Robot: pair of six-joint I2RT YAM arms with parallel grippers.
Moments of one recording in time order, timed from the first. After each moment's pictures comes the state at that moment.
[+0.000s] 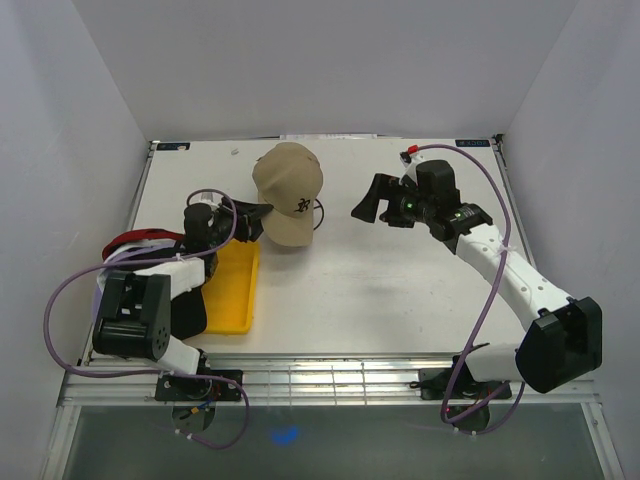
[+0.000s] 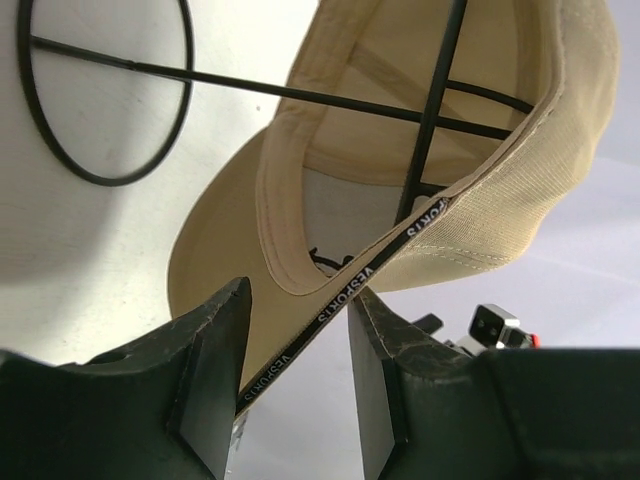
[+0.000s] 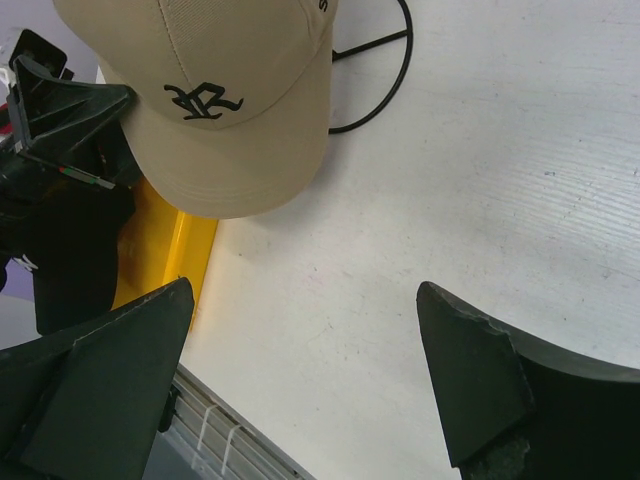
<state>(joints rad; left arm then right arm) -0.10 1.49 0.59 0.63 0.50 -1.48 0.43 1.32 1.10 -0.33 -0.33 0.52</state>
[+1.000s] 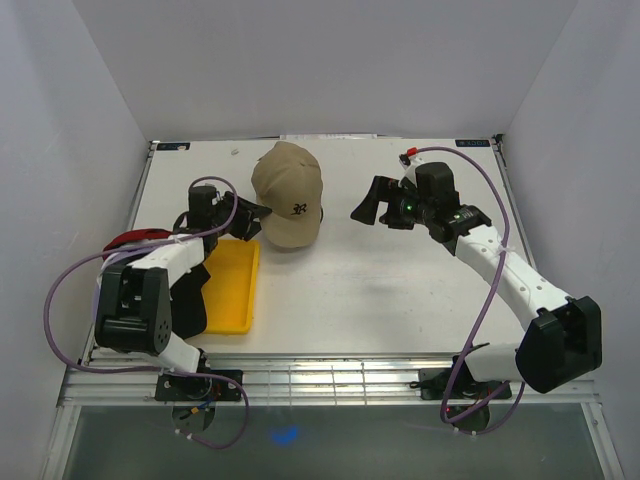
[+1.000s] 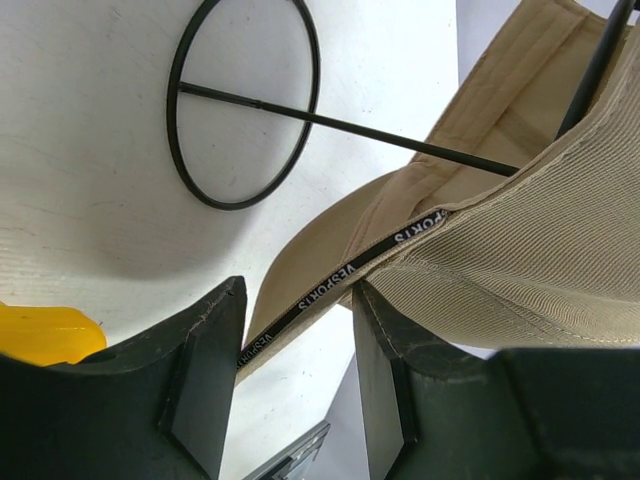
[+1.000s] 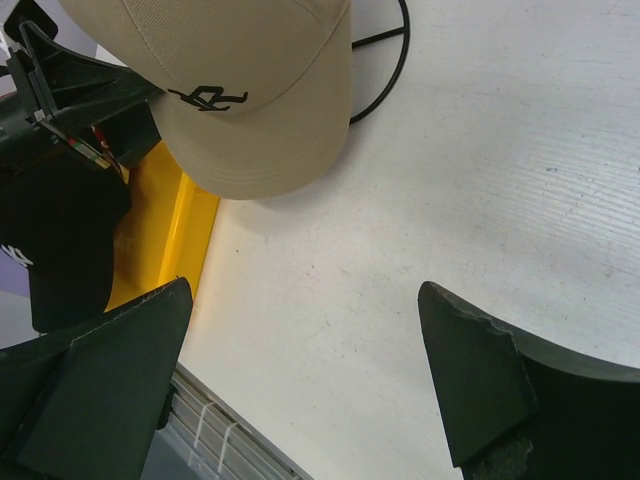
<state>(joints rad) -0.10 1.52 0.82 0.10 0.39 -1.20 0.43 1.32 1.08 -0.32 -0.34 0.52</state>
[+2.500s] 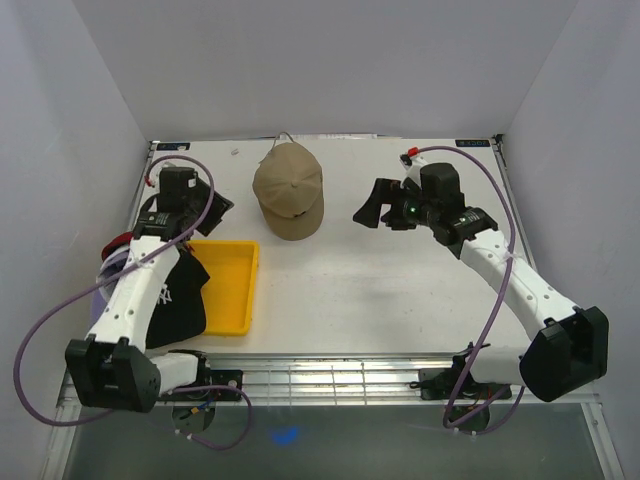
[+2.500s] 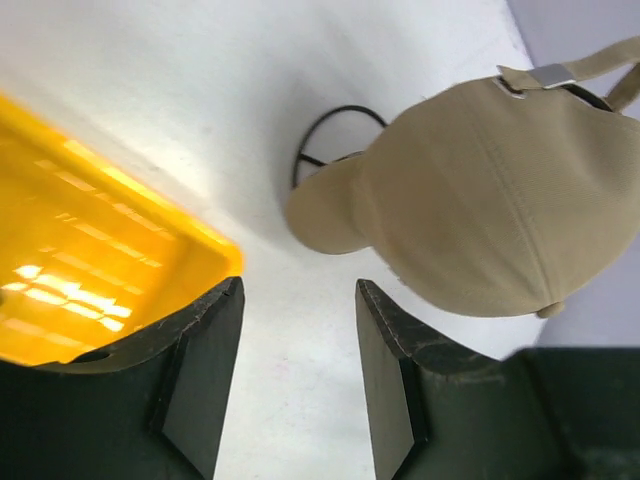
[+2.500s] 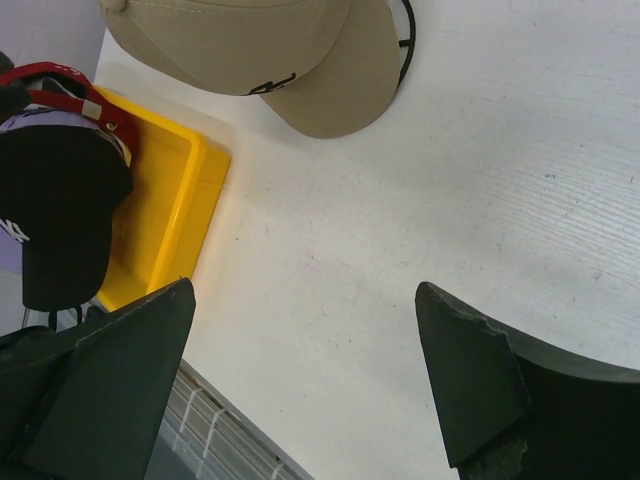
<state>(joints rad) -0.10 1.27 1.13 -0.54 0.01 -0.93 0.43 1.29 1.08 -0.35 -0.35 0.46</state>
